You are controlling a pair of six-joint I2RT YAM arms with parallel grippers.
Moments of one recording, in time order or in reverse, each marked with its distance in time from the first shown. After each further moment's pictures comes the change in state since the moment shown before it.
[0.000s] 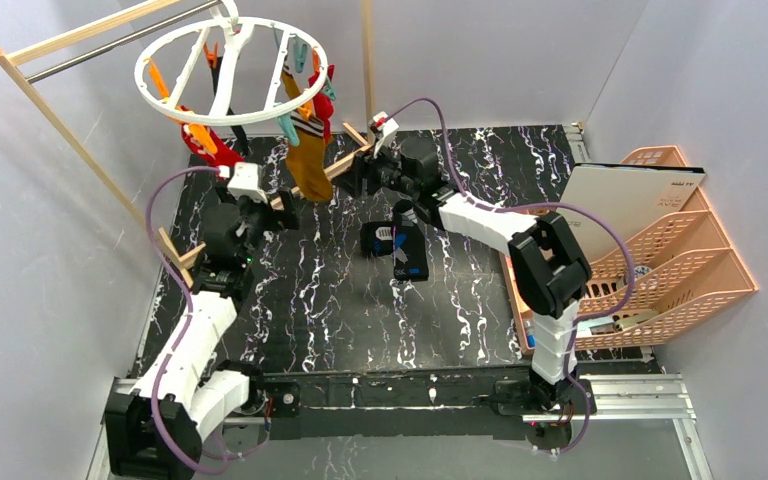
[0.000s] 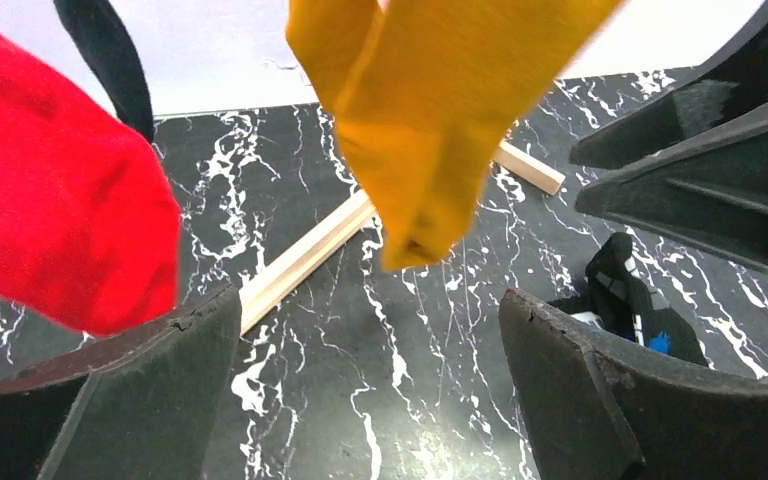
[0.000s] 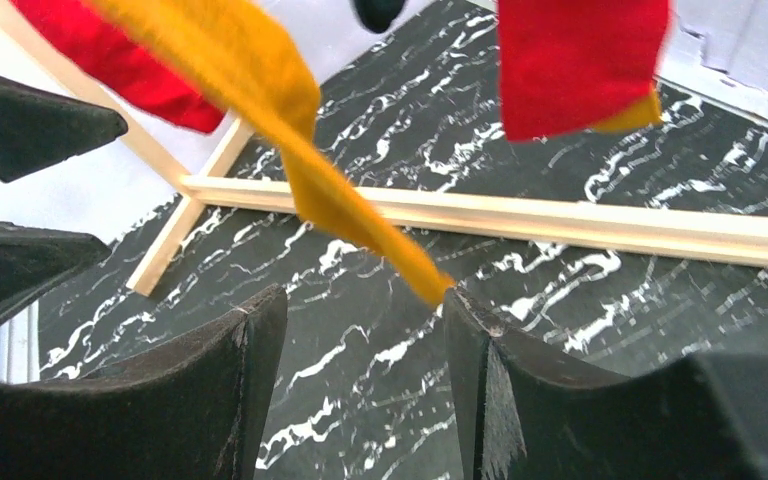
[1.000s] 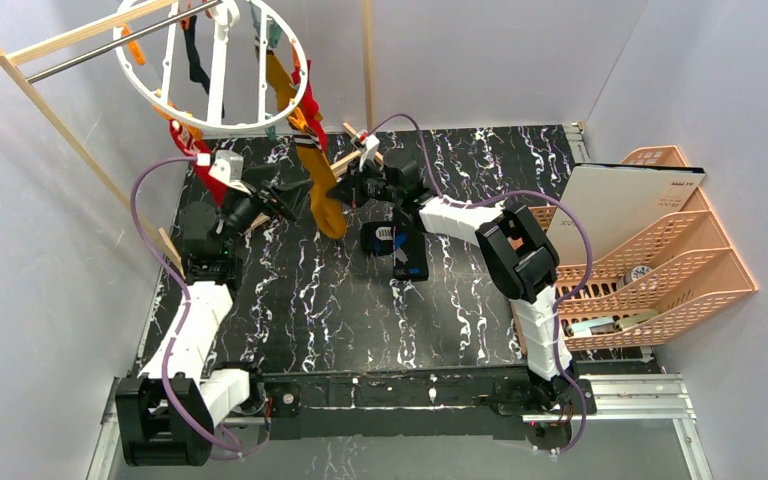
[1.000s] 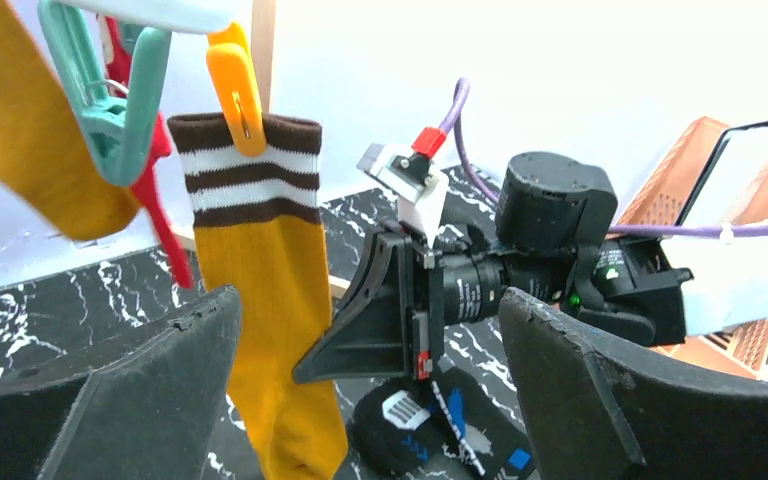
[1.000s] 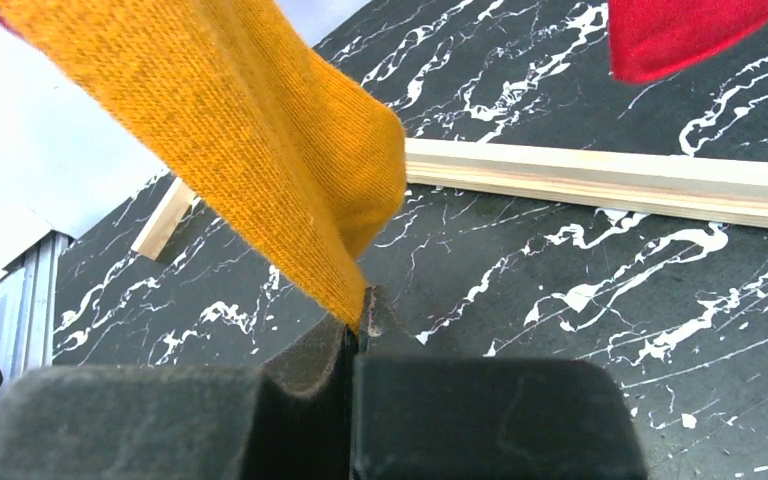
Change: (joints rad) left arm 0.192 0.087 0.032 0.381 0.604 -0.301; right arm 0.019 0.239 0.130 0.060 -0.116 0.058
